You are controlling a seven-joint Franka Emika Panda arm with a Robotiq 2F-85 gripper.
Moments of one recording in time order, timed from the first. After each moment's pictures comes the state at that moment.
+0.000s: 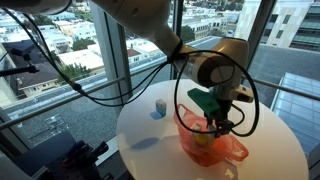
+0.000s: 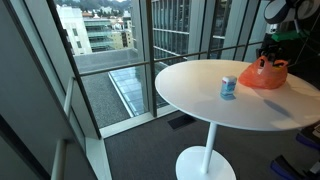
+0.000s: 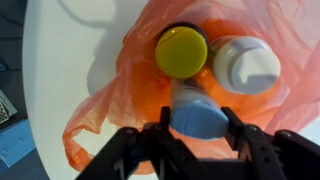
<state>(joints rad) -0.27 0.55 -0.24 -1.77 0.00 2.26 0.13</state>
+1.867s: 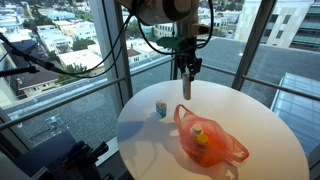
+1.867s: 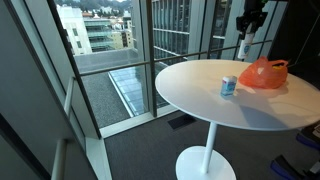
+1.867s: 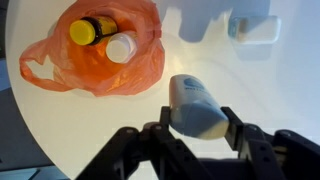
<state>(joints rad) -0.06 0.27 -0.12 -1.78 -0.14 2.07 0.22</state>
